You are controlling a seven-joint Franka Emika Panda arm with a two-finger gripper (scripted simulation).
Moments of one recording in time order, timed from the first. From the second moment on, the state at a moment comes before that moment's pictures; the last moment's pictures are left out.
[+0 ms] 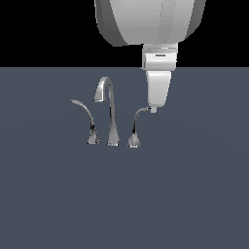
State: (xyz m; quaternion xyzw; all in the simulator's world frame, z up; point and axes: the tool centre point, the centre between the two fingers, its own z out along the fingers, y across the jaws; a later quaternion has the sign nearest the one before) arm -0.028 -0.091 0.170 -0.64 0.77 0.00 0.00
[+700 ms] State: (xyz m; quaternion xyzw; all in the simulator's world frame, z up) arm -0.053 -0.061 0.171 -0.63 0.78 0.00 0.00
